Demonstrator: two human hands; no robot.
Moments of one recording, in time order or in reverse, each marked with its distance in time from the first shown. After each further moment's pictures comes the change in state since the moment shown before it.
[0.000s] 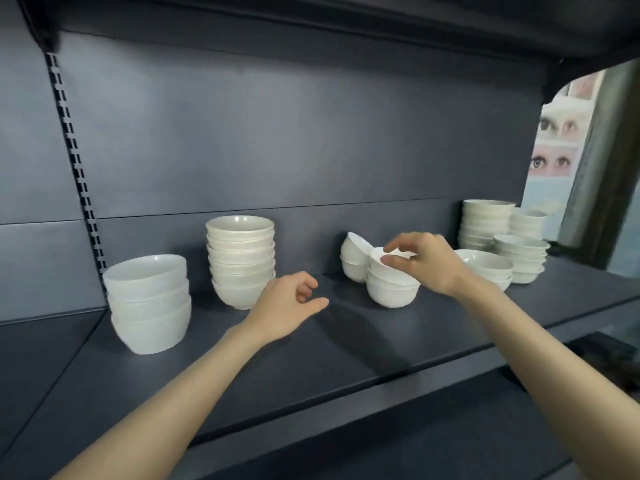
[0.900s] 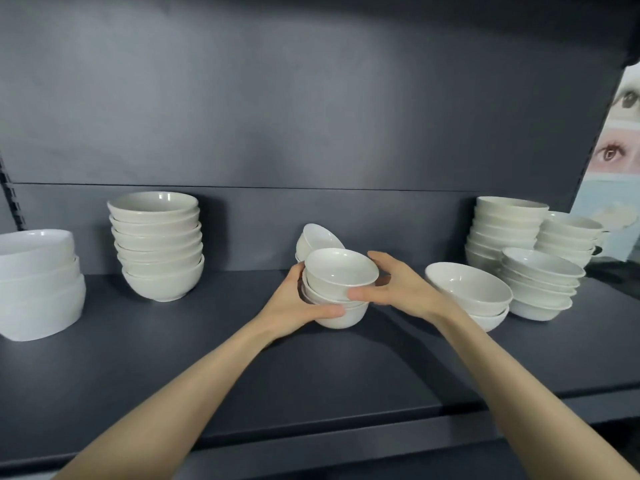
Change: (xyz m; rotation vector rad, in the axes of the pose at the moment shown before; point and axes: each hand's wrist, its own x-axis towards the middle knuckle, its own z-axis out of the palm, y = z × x) left_hand 0.113 0.037 0.153 -0.472 0.046 -0.202; right_hand 0.074 0.170 0.012 0.498 -0.419 0.044
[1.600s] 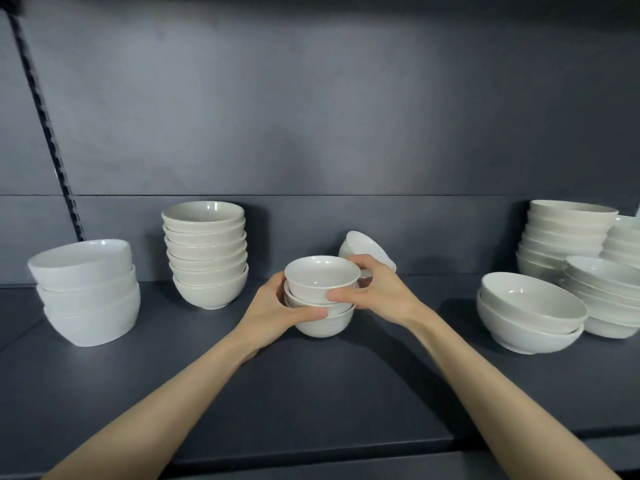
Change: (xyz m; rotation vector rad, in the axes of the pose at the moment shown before) left_hand -0.027 -0.017 -0.081 -0.030 0.177 -0.026; right_hand 0.045 -0.034 0.083 0.129 0.033 -0.087
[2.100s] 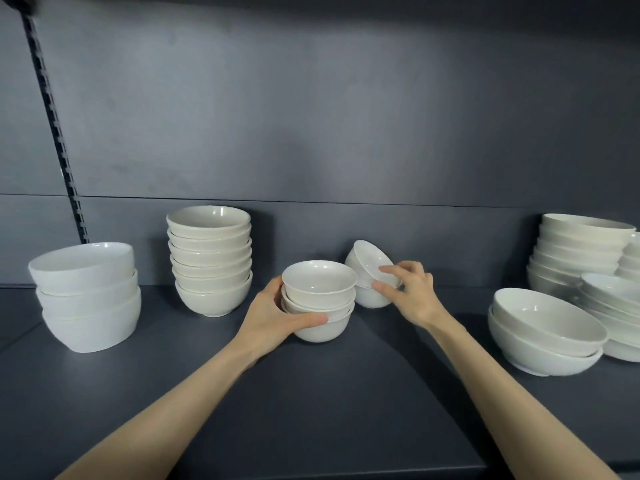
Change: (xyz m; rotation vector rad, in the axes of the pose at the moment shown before) left_hand 0.011 -0.010 -0.007 0.020 0.088 -0.006; right_hand 0.031 0.045 -0.032 -0.419 0.227 0.046
